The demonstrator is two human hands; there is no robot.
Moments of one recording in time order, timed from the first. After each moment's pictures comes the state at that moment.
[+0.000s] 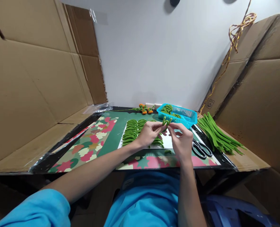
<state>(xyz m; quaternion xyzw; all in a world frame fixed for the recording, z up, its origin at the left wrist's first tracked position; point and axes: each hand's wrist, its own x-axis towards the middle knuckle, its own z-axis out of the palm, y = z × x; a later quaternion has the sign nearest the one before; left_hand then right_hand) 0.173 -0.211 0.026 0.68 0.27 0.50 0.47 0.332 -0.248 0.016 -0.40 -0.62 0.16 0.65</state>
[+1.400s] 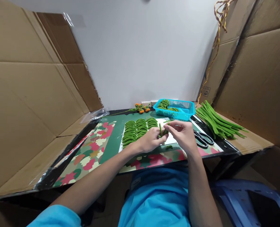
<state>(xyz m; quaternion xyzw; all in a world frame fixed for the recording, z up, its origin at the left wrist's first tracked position) 0.169 -0.226 0.037 0.86 0.29 0.26 0.33 0.348 -0.247 0.019 -0.35 -0.59 0.36 0.63</state>
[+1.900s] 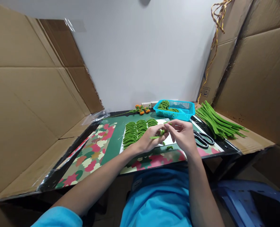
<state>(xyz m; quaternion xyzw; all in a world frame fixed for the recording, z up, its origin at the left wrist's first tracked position) 0.167 -0.225 0.035 0.82 0.27 0.33 0.38 0.343 -0.252 0.025 -0.34 -0.59 0.35 0.64</state>
